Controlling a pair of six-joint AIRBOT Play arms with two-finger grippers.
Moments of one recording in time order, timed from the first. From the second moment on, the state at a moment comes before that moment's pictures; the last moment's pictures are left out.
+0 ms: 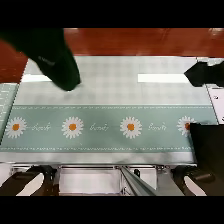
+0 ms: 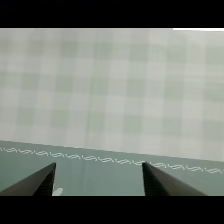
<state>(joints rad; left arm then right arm) -0.02 -1.00 1.66 1.13 -1.01 -1.50 0.16 -0.80 1.28 -1.53 1.25 1.71</state>
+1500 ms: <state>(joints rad) -0.16 -1.00 0.79 1.03 -0.98 -1.52 0.07 -0.89 0.86 -1.18 1.12 1.63</state>
